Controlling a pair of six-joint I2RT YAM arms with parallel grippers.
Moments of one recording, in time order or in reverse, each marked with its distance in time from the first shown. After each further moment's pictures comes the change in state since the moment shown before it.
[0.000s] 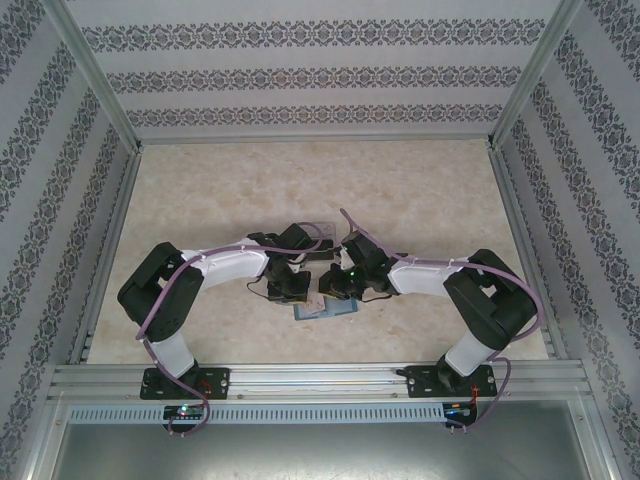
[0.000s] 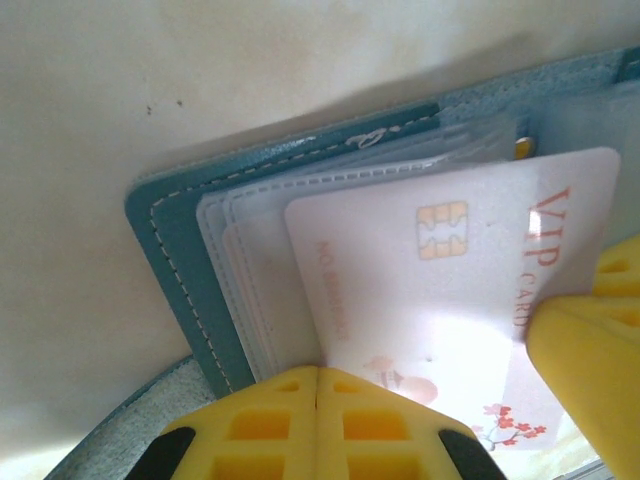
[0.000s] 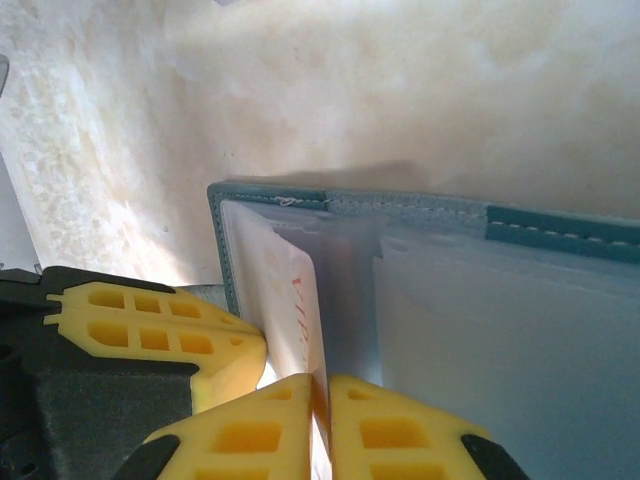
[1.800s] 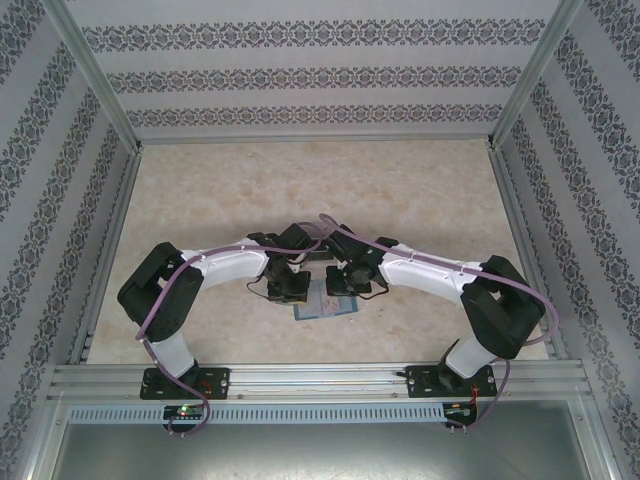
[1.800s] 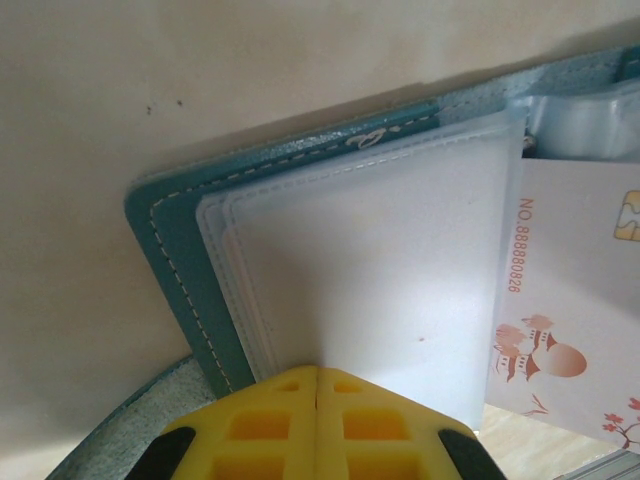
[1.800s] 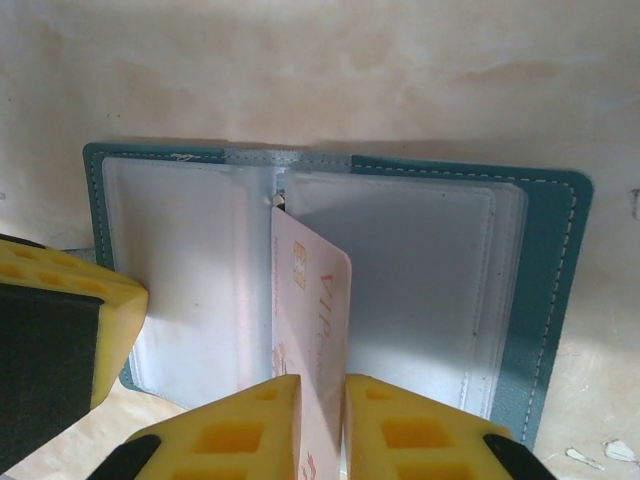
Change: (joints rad) left arm 0.000 -0.001 0.000 0.000 0.000 0.001; right arm 0.121 -0.042 0.257 -0.575 0.379 -0.196
